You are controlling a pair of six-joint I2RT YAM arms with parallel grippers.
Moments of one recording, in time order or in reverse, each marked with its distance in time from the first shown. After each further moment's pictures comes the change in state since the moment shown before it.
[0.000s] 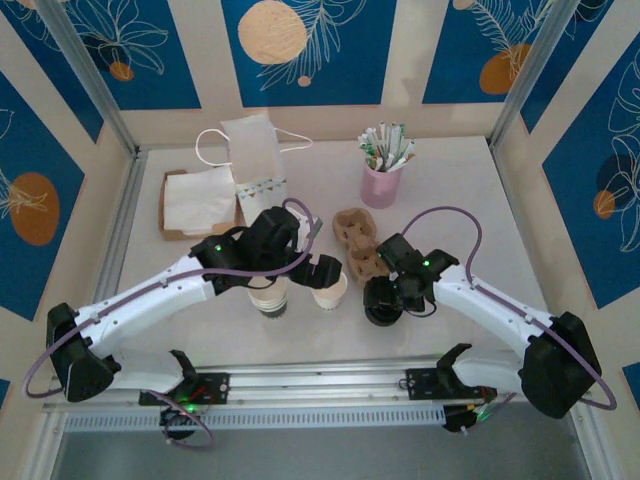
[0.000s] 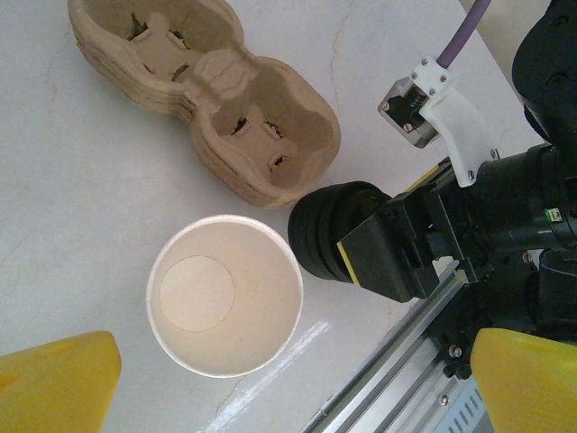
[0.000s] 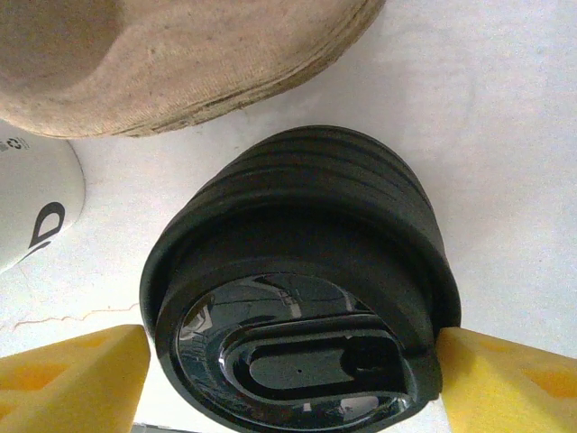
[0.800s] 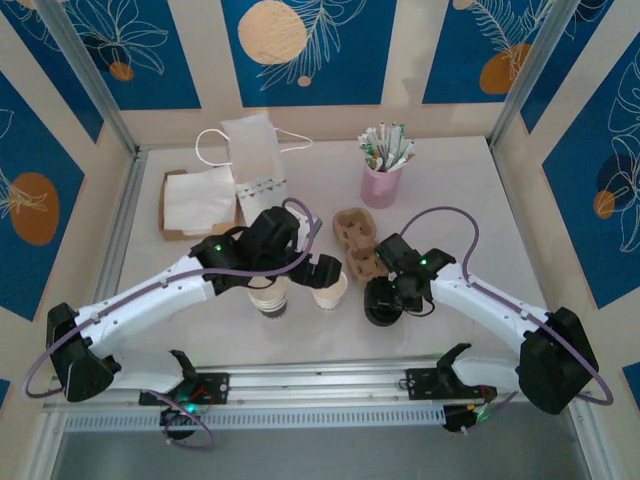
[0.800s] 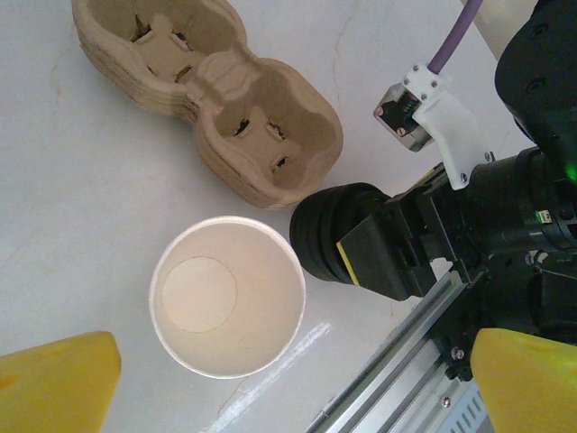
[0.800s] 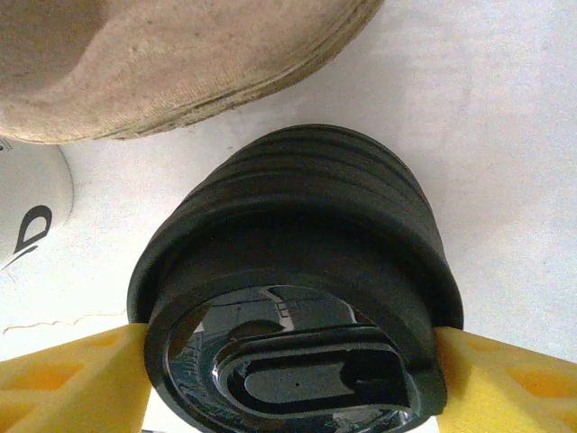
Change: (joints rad) left arm 0.000 0.000 0.000 0.000 -0.004 0.000; right arm 0.000 0.024 -0.001 0.005 0.000 0.000
